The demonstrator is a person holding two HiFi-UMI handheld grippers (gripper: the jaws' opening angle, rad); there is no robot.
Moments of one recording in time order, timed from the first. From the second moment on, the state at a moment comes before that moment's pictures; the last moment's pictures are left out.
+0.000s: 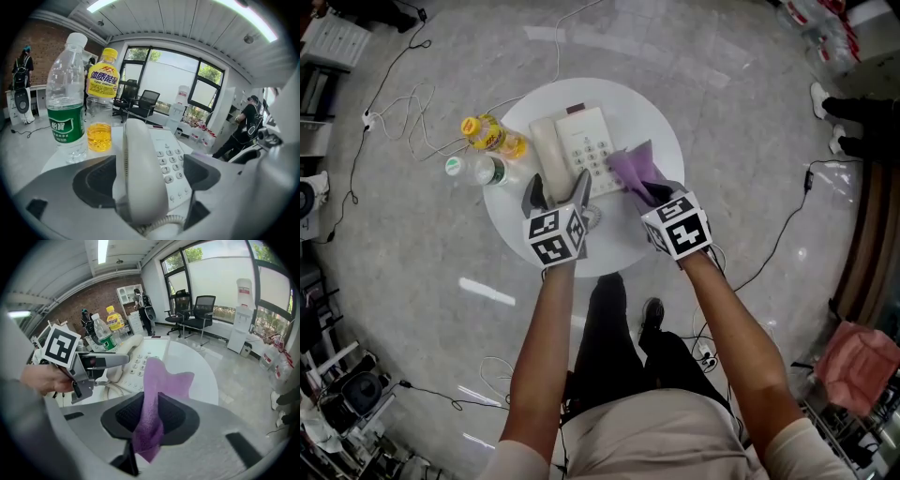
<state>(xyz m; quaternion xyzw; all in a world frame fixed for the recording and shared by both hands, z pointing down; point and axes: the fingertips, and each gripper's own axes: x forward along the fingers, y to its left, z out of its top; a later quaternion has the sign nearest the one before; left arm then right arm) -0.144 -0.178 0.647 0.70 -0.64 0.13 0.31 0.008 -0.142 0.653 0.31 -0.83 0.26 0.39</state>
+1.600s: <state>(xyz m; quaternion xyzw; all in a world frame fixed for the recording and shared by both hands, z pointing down) -0.101 -0.042 0.257 0.83 -0.56 0.05 0.09 0.064 -0.071 0.267 0.33 -0.93 0.09 0.13</state>
